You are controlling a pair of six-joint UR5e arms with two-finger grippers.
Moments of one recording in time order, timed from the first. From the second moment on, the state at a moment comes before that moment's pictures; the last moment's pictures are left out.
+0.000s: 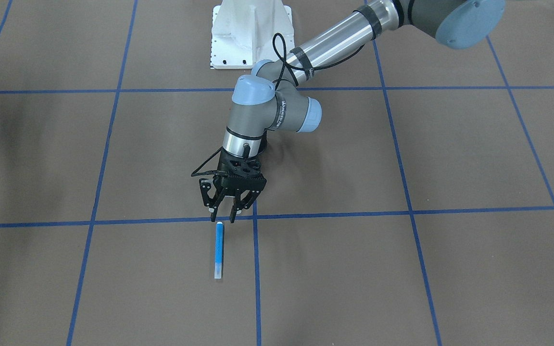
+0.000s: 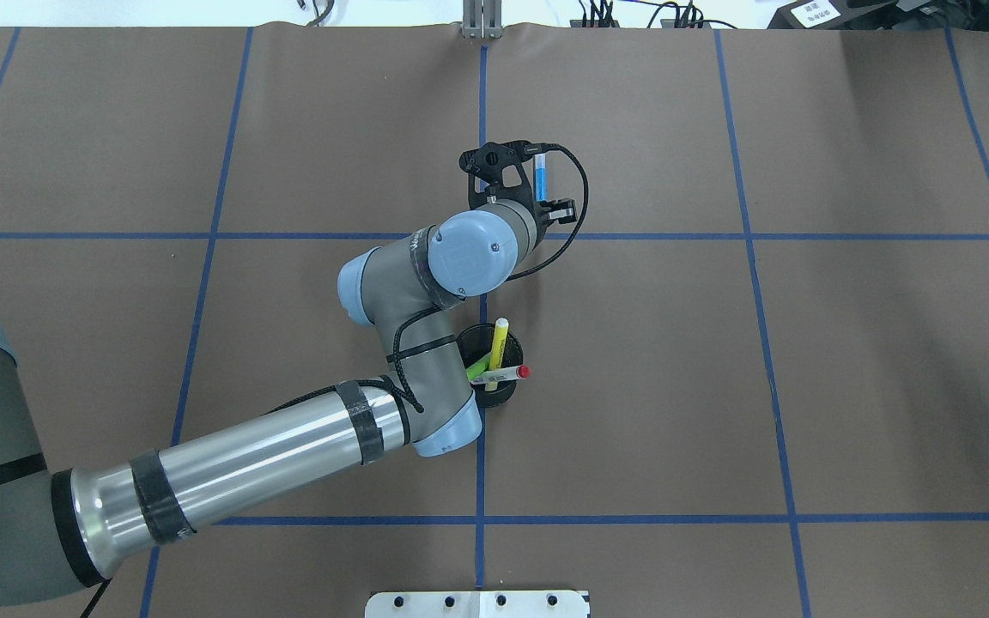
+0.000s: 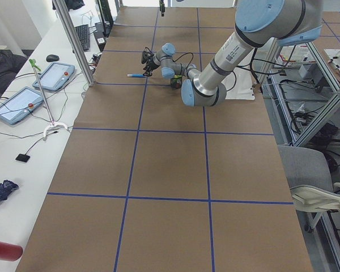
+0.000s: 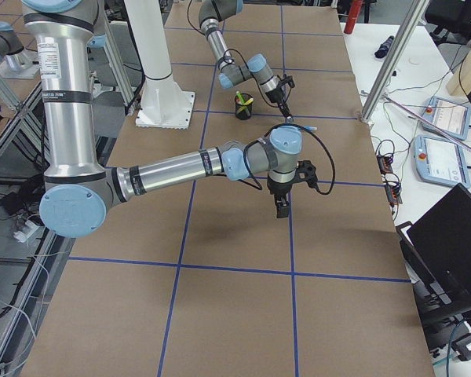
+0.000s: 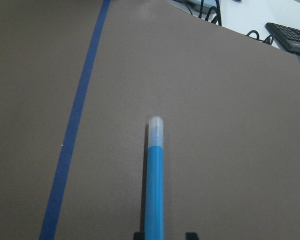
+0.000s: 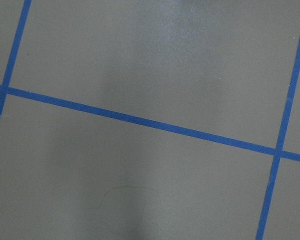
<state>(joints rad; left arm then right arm) -0.48 -2.60 -0.96 -2.40 -1.36 -1.36 1.30 -1.53 1.79 -1.53 2.28 0.18</state>
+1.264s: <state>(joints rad) -0.61 -2.32 -1.71 -1.85 -1.78 -1.20 1.30 -1.52 1.80 -1.53 2.29 0.22</state>
